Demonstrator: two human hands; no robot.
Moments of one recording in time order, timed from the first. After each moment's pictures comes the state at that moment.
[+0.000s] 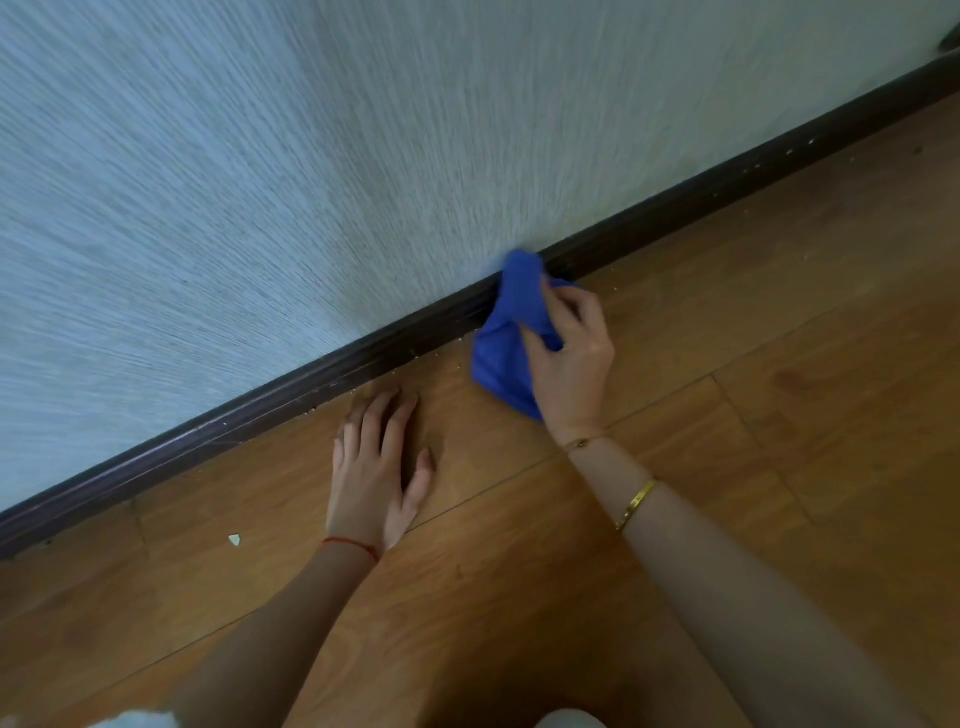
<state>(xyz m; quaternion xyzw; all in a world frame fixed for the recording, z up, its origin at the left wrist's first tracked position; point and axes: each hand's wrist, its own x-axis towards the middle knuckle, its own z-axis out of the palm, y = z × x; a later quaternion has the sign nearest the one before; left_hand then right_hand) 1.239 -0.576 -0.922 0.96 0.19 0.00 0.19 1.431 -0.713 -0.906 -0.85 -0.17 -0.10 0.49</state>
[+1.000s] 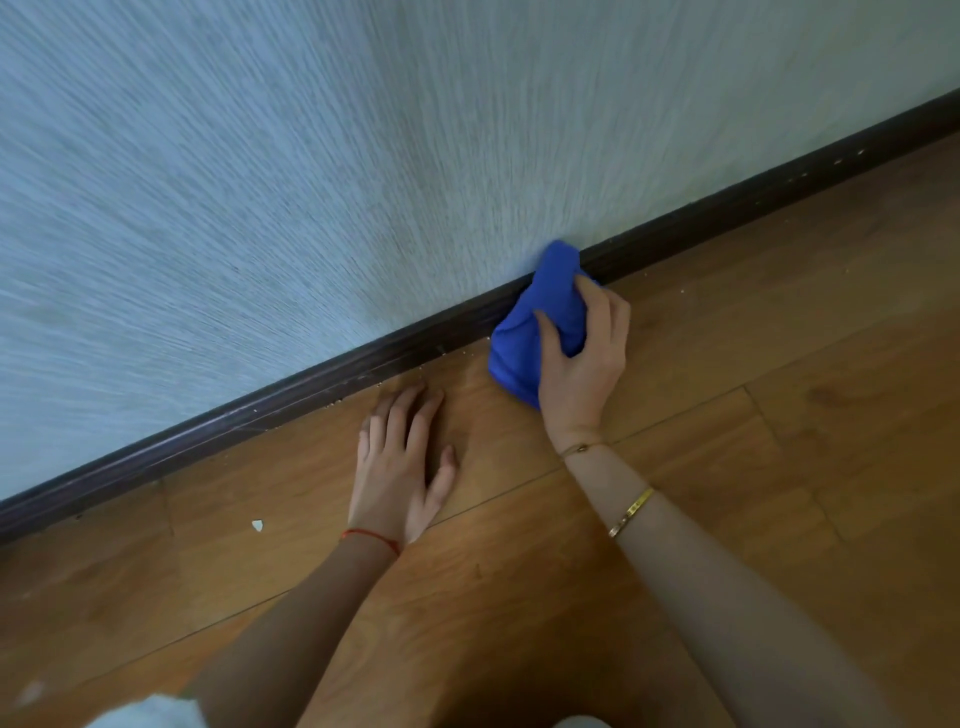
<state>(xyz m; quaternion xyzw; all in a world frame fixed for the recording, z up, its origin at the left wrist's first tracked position) 1.241 -0.575 -0.922 0.97 0.19 0.02 0.18 1.419 -0.689 -0.900 -0.82 -0.11 -0.12 0.54</state>
